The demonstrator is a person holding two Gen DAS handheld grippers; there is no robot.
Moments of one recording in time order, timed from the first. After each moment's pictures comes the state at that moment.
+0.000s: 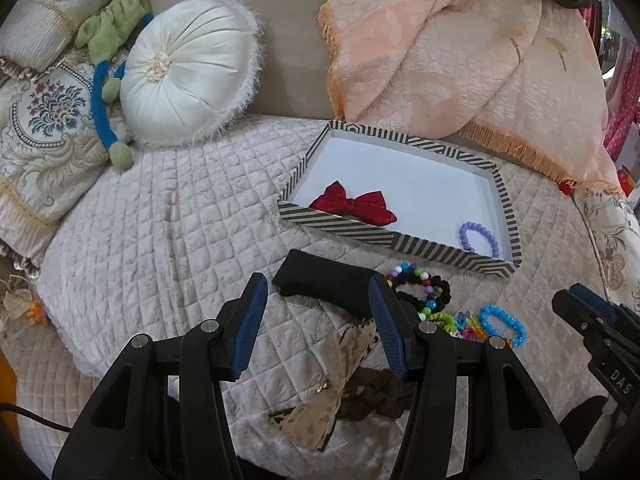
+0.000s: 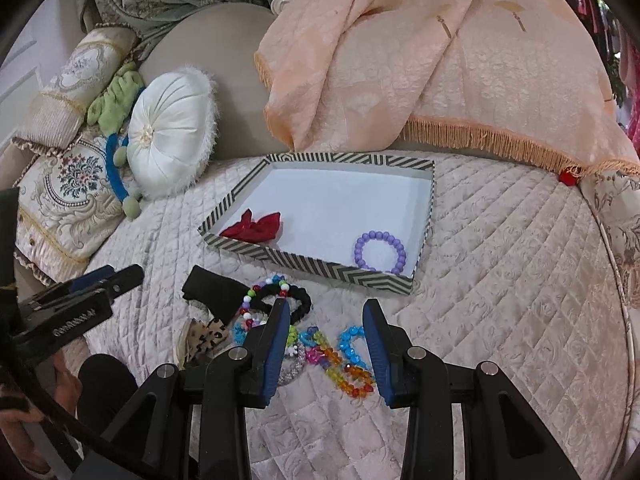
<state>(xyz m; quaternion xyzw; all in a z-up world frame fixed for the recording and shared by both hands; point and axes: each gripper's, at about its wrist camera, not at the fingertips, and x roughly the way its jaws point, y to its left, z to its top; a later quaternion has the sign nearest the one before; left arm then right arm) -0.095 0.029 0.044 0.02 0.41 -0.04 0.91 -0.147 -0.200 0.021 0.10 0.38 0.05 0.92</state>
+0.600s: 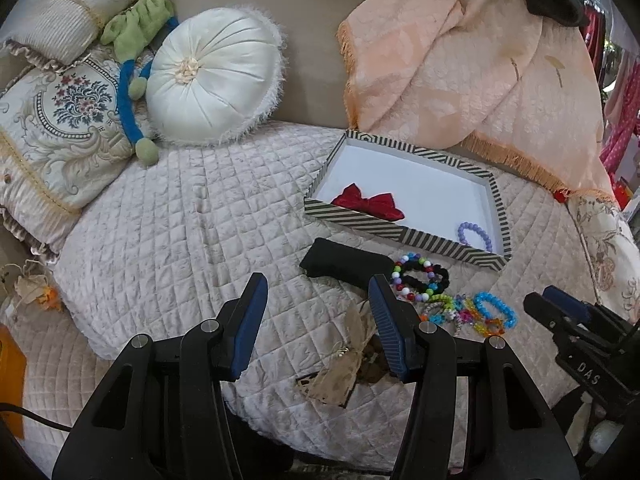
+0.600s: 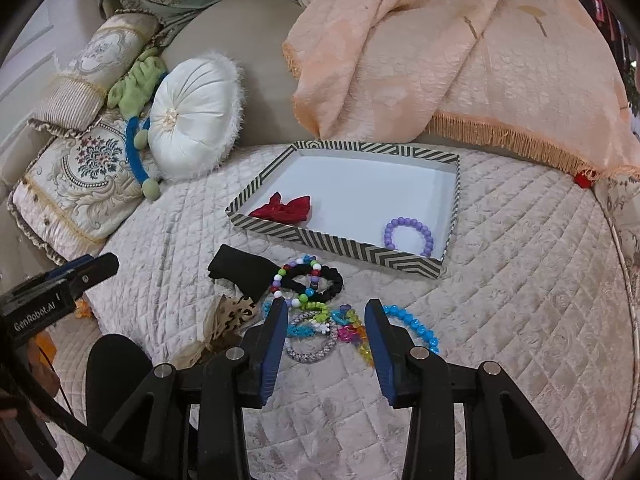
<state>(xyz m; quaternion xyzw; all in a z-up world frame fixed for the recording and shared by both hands) -0.138 0.057 0.072 0.00 0.40 -0.04 0.92 -0.165 -0.177 0.026 0.09 0.39 0.08 0.91</state>
